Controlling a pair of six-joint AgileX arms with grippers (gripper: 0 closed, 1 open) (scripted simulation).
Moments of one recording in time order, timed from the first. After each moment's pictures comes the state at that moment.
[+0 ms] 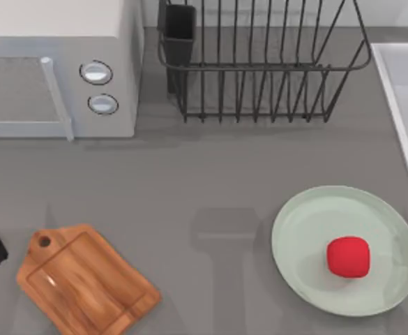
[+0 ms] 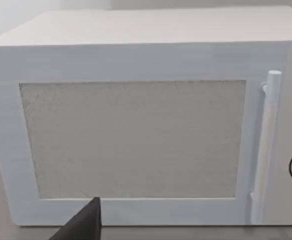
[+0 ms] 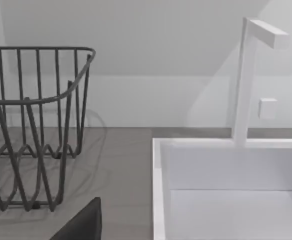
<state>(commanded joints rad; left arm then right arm) 0.01 0.03 0.03 -0.03 0.00 0.02 0.00 0.00 0.00 0.00 0.00 0.00</state>
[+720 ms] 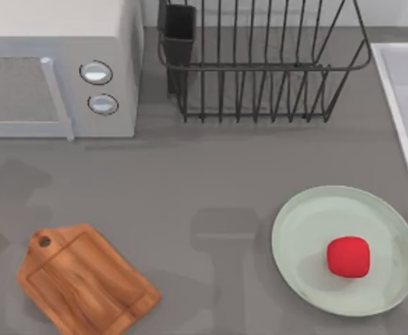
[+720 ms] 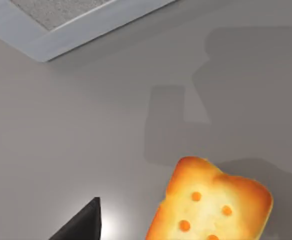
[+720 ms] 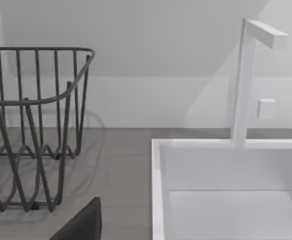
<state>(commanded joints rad) 0.13 0.97 0.69 -0.56 0.00 0.54 0.00 0.00 0.00 0.00 0.00 0.00</state>
